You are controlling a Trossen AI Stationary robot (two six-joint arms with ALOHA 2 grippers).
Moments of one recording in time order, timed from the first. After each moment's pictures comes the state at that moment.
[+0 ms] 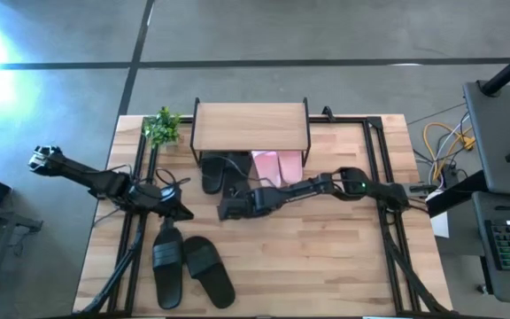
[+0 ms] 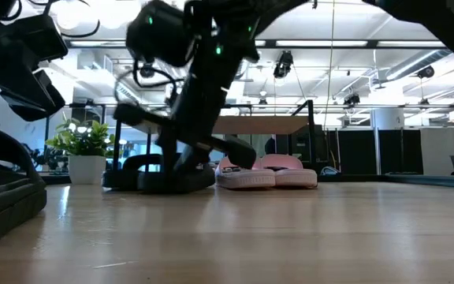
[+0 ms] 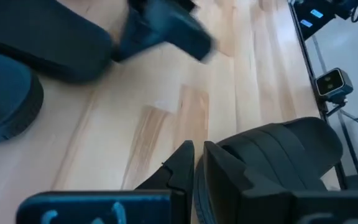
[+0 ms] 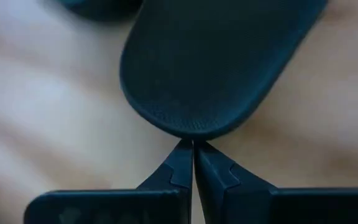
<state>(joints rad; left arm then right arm) -0.33 0.50 0.33 -0.44 -0.09 -0.59 0.11 2.38 1.91 -0.65 0.32 1.32</state>
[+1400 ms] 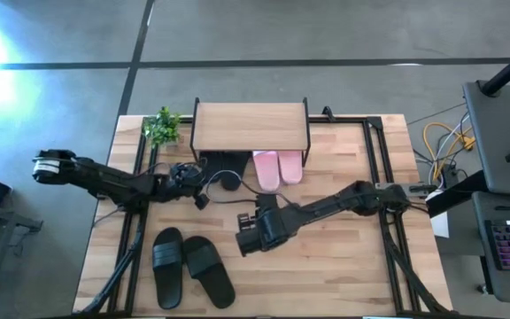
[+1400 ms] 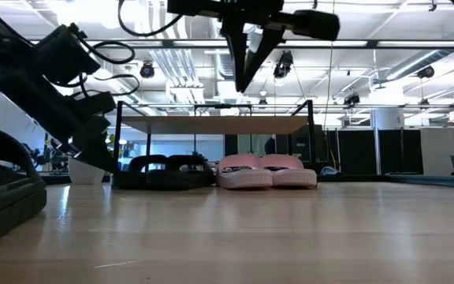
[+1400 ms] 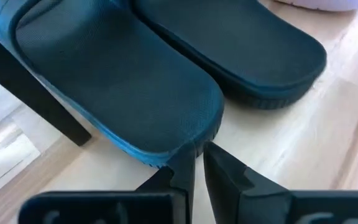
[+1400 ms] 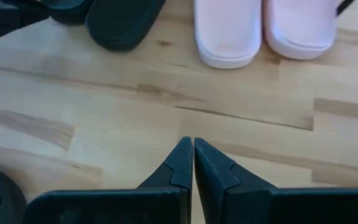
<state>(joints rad) 0.02 1.11 0.24 0.06 -0.50 -0.49 0.34 2.33 2.28 -1.53 0.57 1.73</state>
